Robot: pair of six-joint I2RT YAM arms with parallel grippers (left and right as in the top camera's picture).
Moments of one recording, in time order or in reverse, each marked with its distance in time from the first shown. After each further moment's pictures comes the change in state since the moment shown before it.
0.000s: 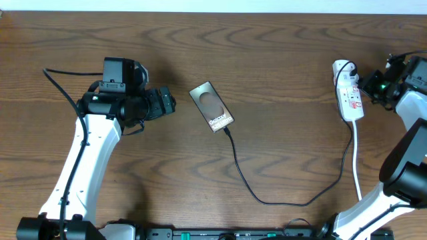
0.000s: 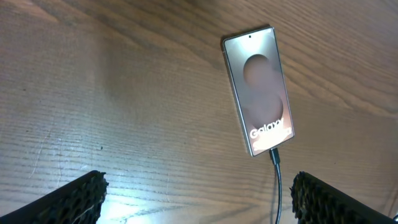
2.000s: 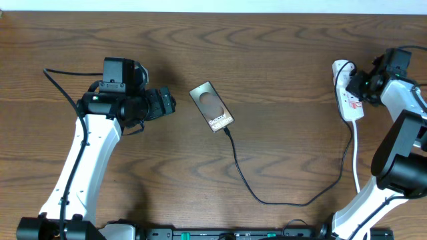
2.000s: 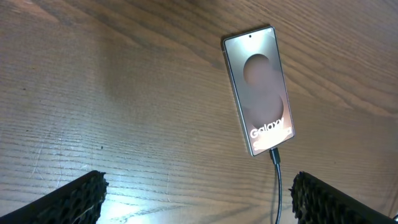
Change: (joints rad) left arm 0.000 0.000 0.000 0.001 0.000 0.000; right arm 0.130 0.045 0.071 -0.200 0.258 0.042
